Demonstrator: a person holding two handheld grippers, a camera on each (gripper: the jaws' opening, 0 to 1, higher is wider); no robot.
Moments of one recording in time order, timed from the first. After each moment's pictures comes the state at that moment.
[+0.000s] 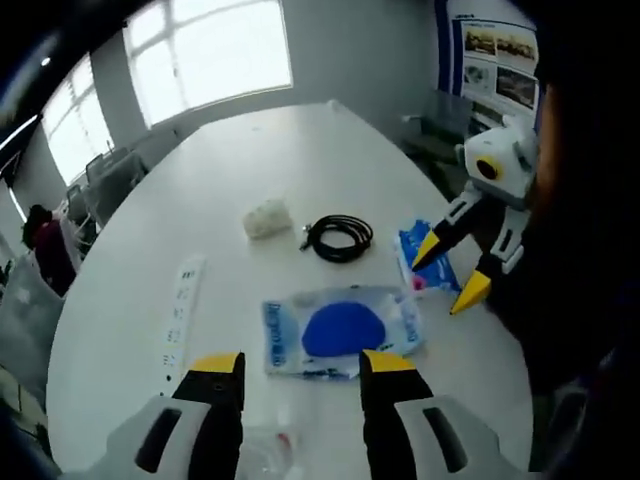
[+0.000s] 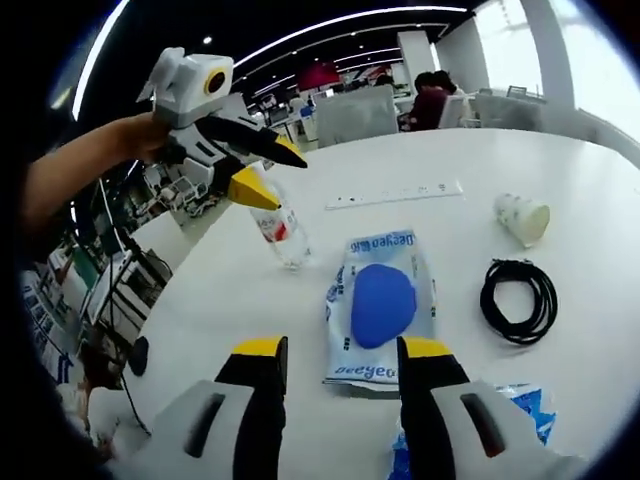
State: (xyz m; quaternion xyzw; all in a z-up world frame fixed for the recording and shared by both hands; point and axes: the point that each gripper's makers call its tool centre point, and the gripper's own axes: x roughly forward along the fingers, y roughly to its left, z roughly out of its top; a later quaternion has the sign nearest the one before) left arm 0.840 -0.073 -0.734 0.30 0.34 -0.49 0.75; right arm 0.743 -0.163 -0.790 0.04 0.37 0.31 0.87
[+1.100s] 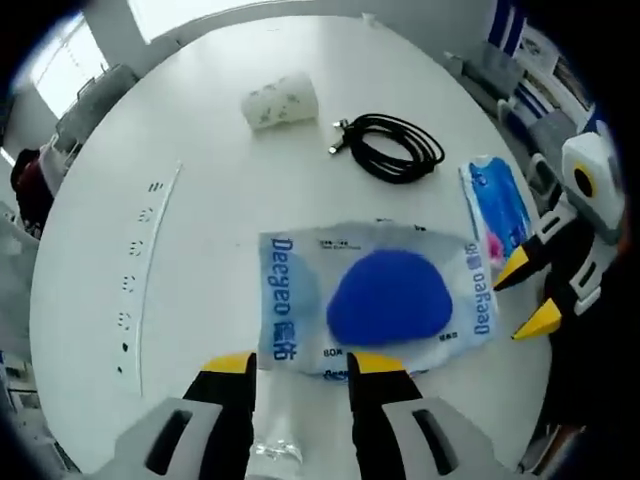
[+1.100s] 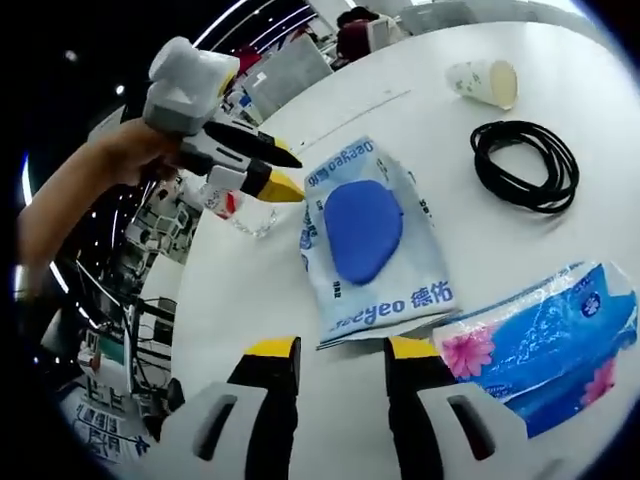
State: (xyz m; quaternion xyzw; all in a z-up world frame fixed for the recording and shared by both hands) left arm 0.900 -0.068 -0.855 0.33 0.49 -0.41 0.69; right arm 0.729 -0.158 -0.854 0.18 0.50 0.24 0.81
